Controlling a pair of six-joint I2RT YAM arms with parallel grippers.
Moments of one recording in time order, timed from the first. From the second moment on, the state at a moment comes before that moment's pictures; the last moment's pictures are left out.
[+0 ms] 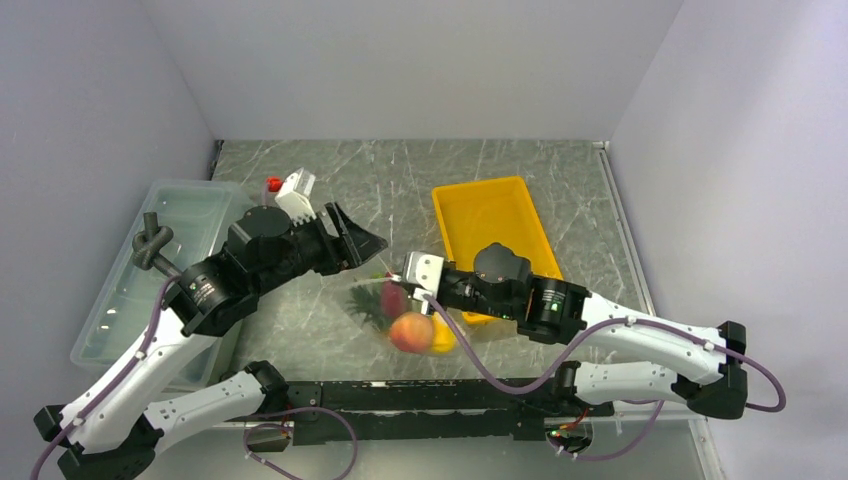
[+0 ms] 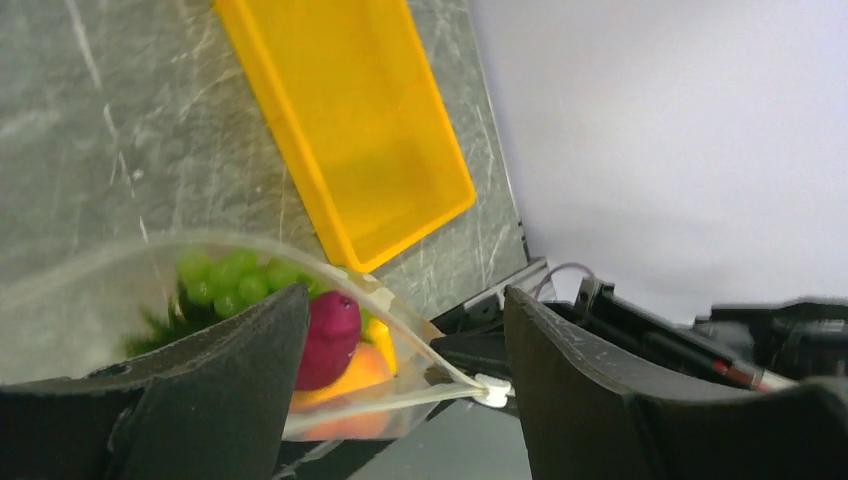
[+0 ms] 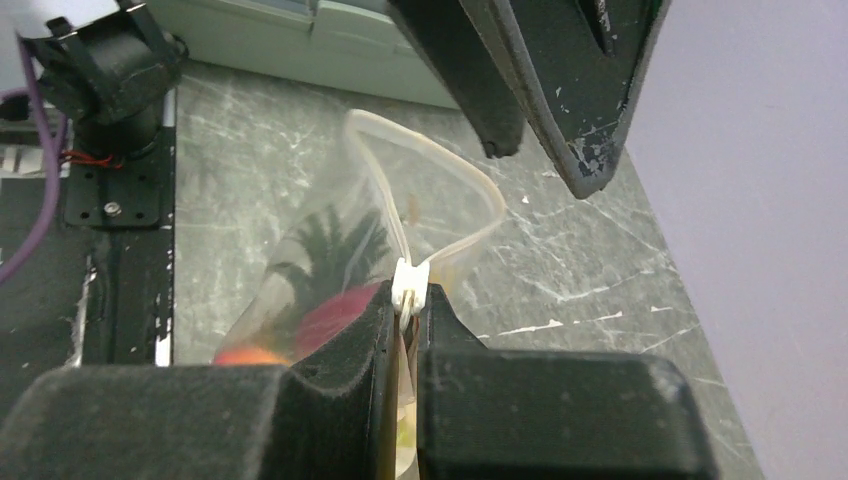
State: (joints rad) left arm -0.77 0.86 1.21 -0.70 -0.04 -0.94; right arm 1.22 1.04 1.01 -0.14 -0.04 -0.43
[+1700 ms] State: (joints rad) left arm -0.77 0.86 1.17 -0.49 0.84 -0.11; right arm 1.17 1.17 1.53 -0.72 -0.35 -0.26
